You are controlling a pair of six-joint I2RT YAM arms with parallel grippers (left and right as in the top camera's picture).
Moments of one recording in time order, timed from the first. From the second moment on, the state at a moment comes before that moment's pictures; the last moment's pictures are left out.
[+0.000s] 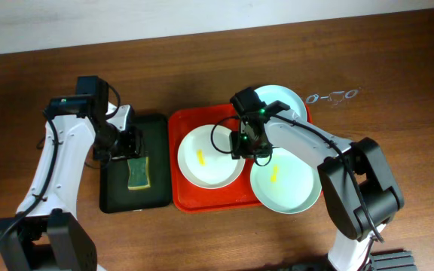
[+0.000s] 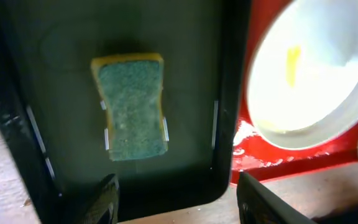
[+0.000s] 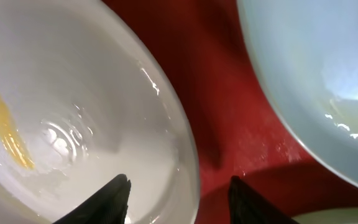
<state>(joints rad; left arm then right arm) -0.05 1.76 1.46 -1.23 0.23 -0.04 0.41 1.91 1.24 -0.74 -0.16 0.43</state>
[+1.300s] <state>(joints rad) -0.16 1.89 1.25 -0.98 -0.04 -0.13 0.41 1.91 1.24 -0.73 -0.17 0.43</state>
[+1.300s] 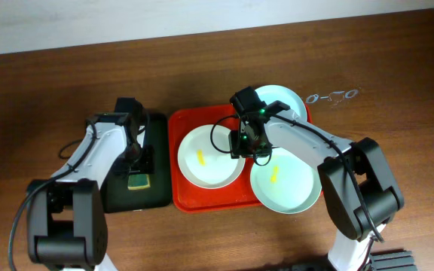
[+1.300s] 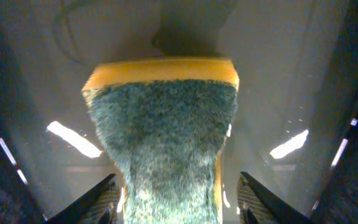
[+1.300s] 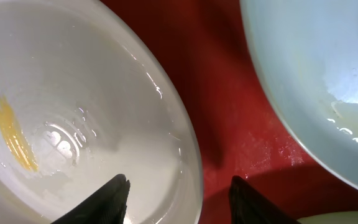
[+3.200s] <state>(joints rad) -0.14 1.80 1.40 -1.06 -0.04 -0.12 0.41 1.90 1.24 -0.71 -0.17 0.51</state>
